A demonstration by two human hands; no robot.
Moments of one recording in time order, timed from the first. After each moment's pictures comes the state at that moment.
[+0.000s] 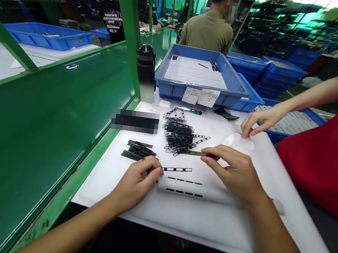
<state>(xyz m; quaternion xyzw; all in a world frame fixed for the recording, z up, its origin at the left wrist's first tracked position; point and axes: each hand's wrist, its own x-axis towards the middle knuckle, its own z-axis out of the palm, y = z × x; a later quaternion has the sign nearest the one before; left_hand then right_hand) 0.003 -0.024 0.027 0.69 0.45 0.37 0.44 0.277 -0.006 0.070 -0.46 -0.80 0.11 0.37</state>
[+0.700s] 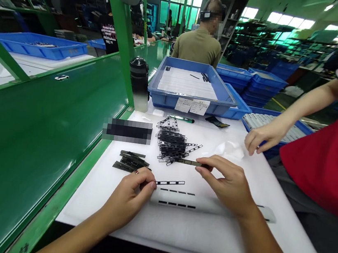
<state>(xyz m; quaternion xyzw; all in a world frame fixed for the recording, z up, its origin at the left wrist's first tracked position) 0.005 -0.025 0.029 0.72 0.43 0.35 0.41 0.273 -0.012 0.069 -0.44 -0.78 0.10 0.42</state>
